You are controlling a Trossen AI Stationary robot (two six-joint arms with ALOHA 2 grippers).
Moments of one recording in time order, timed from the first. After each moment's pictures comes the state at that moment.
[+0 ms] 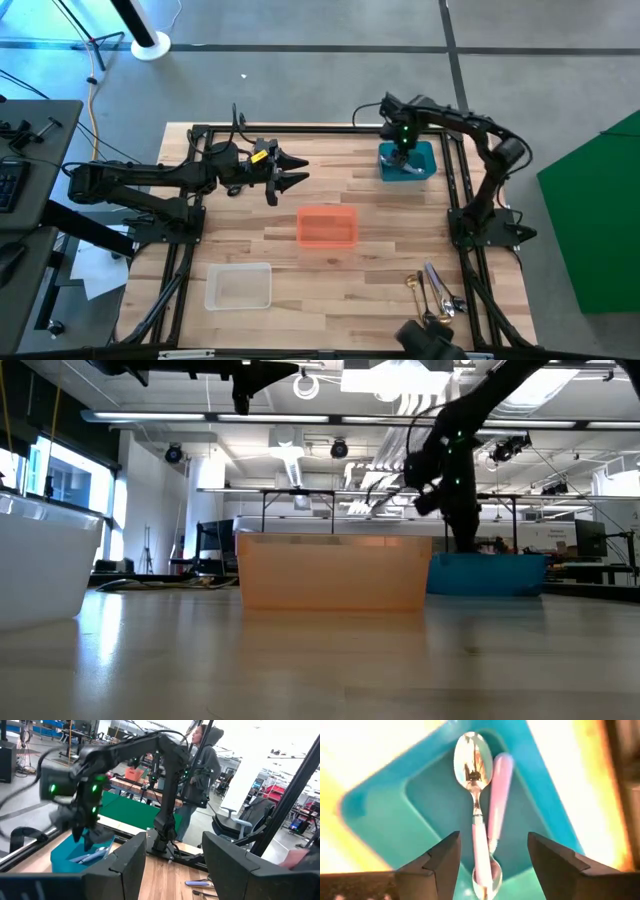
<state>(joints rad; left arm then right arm) 0.16 1.14 0.74 0.46 0.08 -0.32 -0.83 1.76 1.30 -1.09 0.02 -0.35</state>
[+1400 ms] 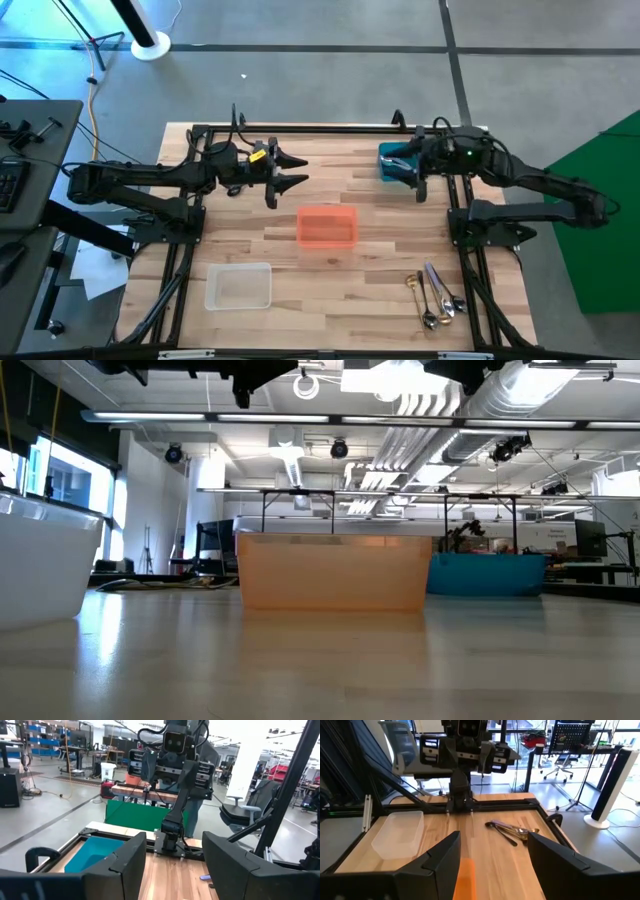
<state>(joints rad) 0.16 1.13 0.74 0.46 0.09 -0.15 -0.31 0.81 0.85 -0.20 -0.24 -0.06</state>
